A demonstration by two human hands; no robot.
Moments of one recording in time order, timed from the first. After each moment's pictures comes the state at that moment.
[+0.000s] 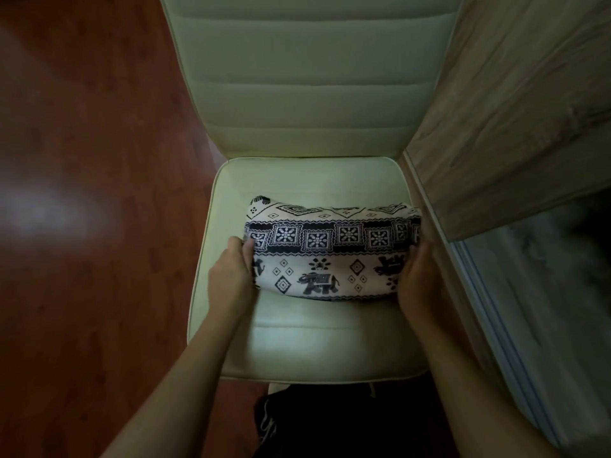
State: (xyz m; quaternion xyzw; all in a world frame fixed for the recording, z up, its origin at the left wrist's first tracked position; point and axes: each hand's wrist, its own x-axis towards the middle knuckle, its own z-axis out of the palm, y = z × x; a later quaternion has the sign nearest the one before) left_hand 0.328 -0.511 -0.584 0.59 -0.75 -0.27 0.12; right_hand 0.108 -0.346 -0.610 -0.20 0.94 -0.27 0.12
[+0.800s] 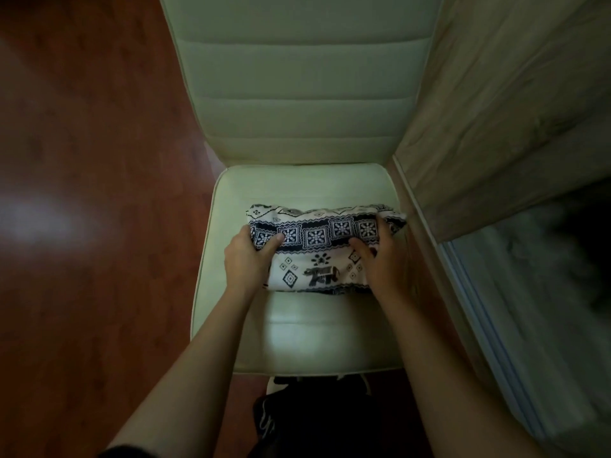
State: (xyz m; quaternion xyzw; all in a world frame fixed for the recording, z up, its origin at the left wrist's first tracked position) left_hand 0.297 -0.521 -0.566 0.59 -0.72 -0.35 0.13; right_hand 0.126 -0.384 -0.566 -0.26 0.91 -0.27 0.20
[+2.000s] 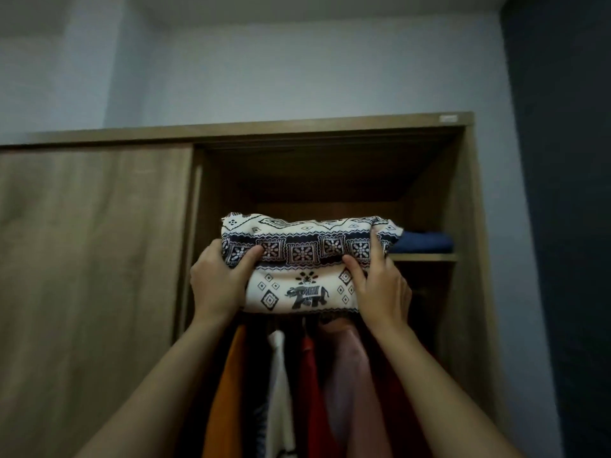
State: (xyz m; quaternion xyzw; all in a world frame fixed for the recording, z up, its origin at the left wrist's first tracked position) left_hand 0.010 -0.242 0.328 -0.15 -0.65 -0.50 0.56; right_hand 0.045 -0.021 0.319 0.00 0.76 -0.17 -0.63
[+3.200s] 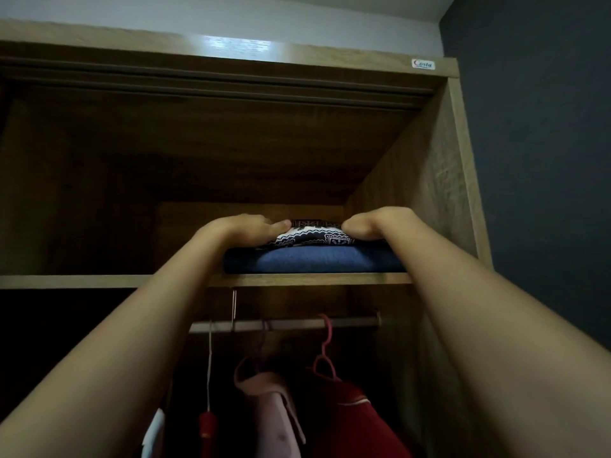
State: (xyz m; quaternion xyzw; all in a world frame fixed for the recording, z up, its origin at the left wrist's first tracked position) left_hand -0.166 -0.037 0.480 -0.28 -0.93 -0.13 0.22; right_hand -0.082 0.147 0.493 0.14 0.97 -0.09 -0.17
